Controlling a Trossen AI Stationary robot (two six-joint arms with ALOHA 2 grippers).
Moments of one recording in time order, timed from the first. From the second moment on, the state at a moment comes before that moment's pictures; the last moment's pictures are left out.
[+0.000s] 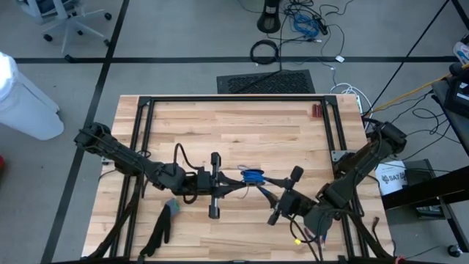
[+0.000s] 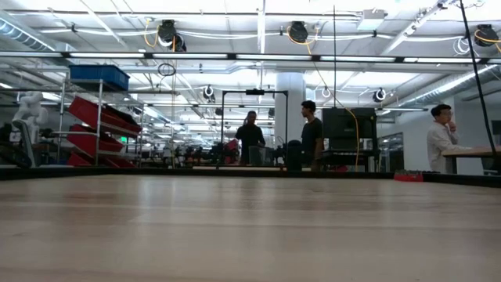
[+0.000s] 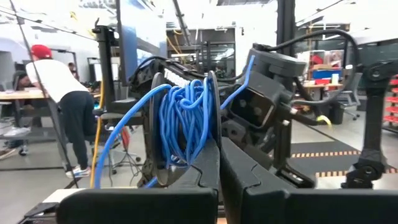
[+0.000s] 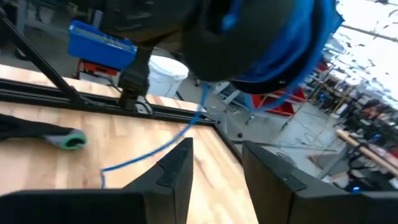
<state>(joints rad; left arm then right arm) -0.44 1.52 1.09 0.67 -0.39 0.14 0.75 1.51 1.17 0.06 1.29 -0.11</state>
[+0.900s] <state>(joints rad) -0.44 1.52 1.09 0.67 -0.30 0.13 0.75 1.49 1.17 0.27 1.18 -0.37</state>
